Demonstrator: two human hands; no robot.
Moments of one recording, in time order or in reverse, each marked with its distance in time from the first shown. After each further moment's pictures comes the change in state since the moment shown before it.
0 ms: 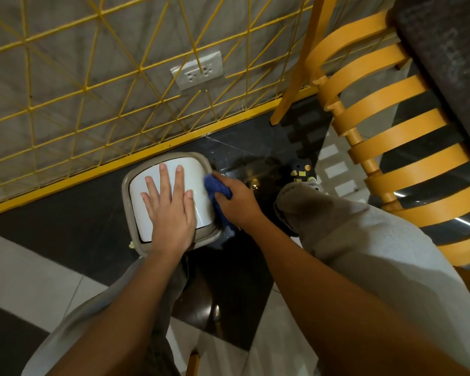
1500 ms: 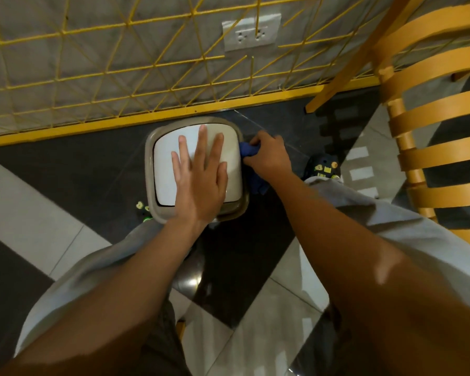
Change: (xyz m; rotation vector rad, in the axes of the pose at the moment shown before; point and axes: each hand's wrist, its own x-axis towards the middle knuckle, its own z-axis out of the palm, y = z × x) left_hand 0.001 -0.006 0.009 0.247 0.051 0.049; right_hand 0.056 -0.011 -0.003 -0.448 0.060 0.091
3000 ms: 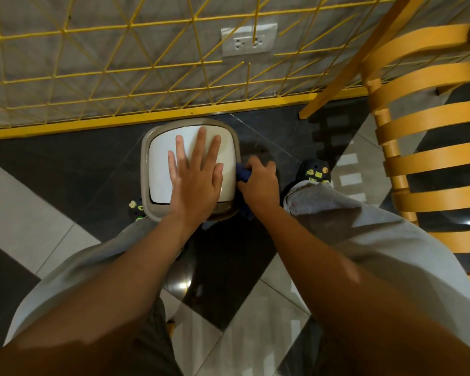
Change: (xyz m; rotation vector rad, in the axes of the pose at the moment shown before) left_hand 0.000 -0.002 0.005 0.046 0.029 0.021; right_hand -0.053 0.006 0.018 -0.026 0.088 0.008
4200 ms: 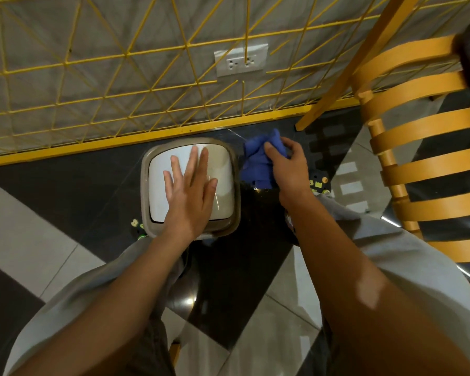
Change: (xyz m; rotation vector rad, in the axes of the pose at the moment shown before) left_hand 0.002 -0.003 -0.020 -0.394 -0.082 -0.033; right_hand 0.032 0.001 -0.053 0.953 0.124 0.181
